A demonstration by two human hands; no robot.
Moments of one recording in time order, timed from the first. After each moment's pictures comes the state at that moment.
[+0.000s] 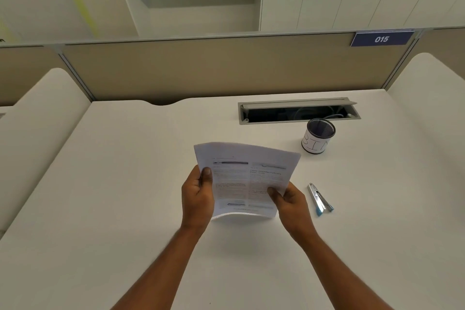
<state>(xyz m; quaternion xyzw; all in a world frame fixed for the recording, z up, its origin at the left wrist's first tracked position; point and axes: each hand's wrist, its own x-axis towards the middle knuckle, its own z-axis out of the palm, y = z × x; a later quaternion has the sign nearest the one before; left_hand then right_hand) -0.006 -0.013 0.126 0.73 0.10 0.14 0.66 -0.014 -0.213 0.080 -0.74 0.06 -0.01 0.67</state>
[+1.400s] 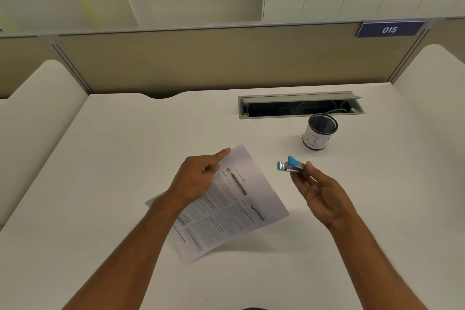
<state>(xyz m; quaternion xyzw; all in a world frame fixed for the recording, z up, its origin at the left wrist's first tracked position) 0.039 0.022 0.136 0.89 -0.07 -0.04 0.46 0.018 -0.277 0.112 -0.29 0.25 0.07 0.92</state>
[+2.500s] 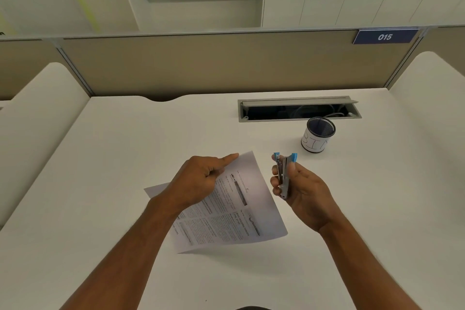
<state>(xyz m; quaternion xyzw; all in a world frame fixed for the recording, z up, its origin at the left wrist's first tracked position) 0.028 0.023 0.157 0.91 -0.16 -0.07 0.38 -0.002 -0.240 0.149 -0.49 0.05 0.16 0.85</state>
